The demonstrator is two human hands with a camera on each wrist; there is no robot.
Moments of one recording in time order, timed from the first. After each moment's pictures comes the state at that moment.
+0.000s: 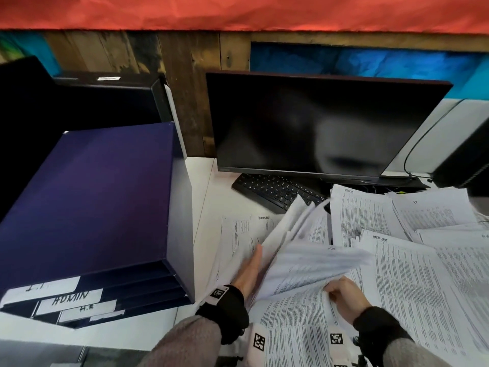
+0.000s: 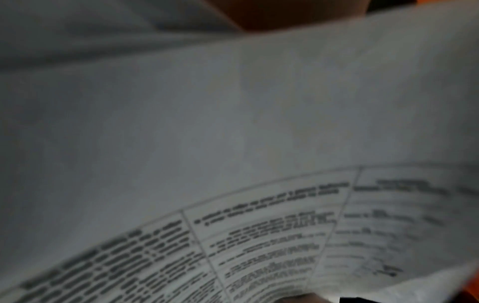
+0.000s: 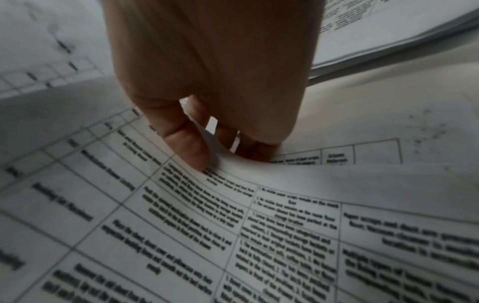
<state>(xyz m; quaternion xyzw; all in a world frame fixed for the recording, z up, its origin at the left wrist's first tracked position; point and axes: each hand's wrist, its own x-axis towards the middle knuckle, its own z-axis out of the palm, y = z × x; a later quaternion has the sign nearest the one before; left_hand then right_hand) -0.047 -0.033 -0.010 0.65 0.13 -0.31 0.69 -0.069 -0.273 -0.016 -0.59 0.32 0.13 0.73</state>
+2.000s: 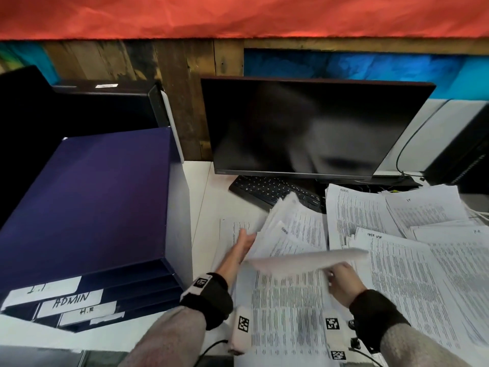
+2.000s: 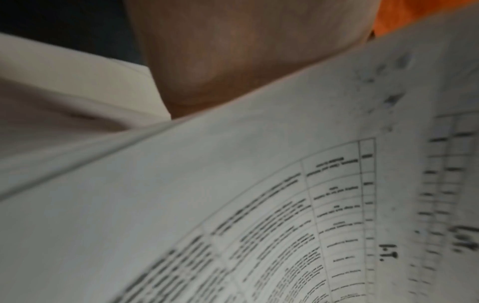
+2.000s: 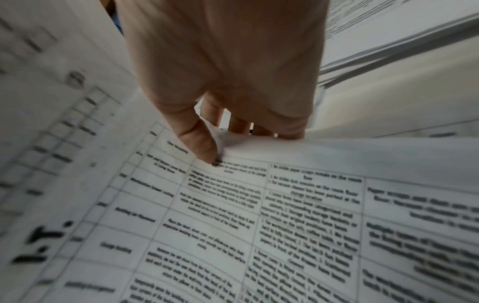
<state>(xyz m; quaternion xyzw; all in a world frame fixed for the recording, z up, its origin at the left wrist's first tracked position) -0.043 -0.010 0.053 0.67 0.08 -0.25 0.70 -0.067 -0.256 0.043 -0.60 0.29 0.14 0.73</state>
